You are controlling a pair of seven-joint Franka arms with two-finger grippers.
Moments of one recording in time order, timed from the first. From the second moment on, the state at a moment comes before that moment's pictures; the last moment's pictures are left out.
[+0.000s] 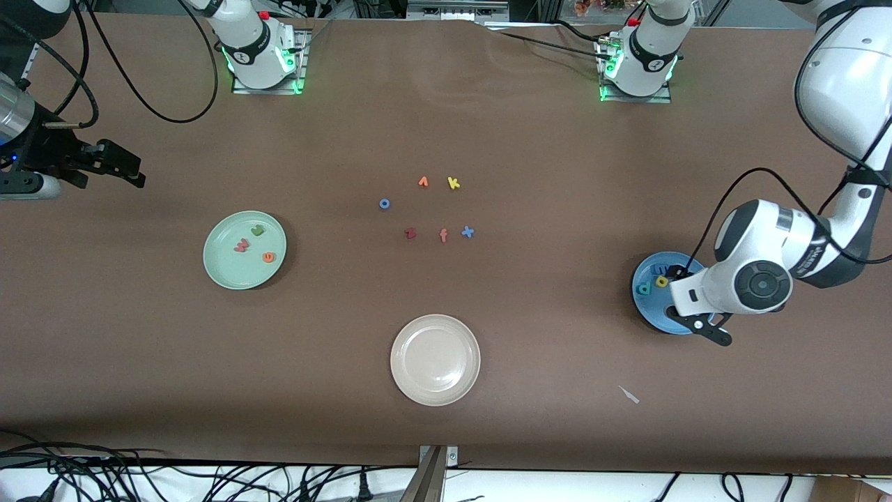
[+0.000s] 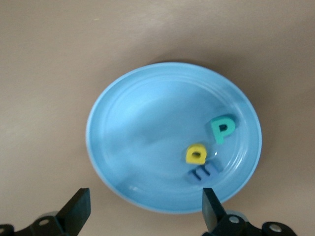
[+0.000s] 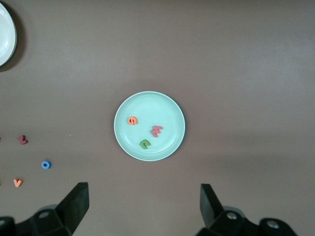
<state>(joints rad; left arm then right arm) 0.45 0.73 -0.65 -1.52 0.65 1.78 0.12 0.05 0.00 -0.04 -1.68 0.03 1.68 0.00</state>
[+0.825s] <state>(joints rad) 0.42 0.42 -0.40 -1.39 0.16 1.58 0.12 0.05 0.00 -0.04 -1.68 0.03 1.68 0.00</state>
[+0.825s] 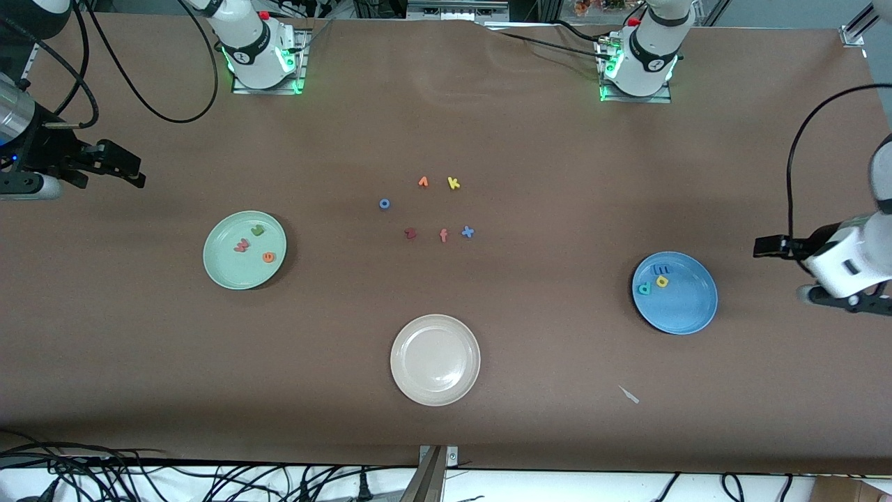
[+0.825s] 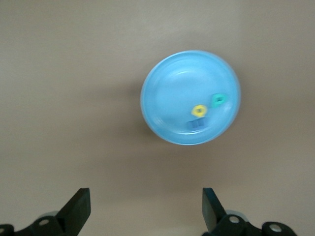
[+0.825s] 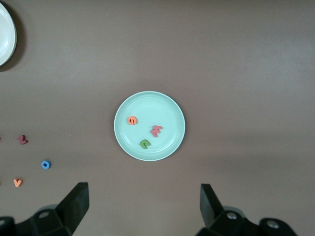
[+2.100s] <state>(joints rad) 0.07 0.02 -0.08 -1.58 -0.01 1.54 0.14 0.05 0.00 -0.05 -1.68 0.03 1.68 0.00</state>
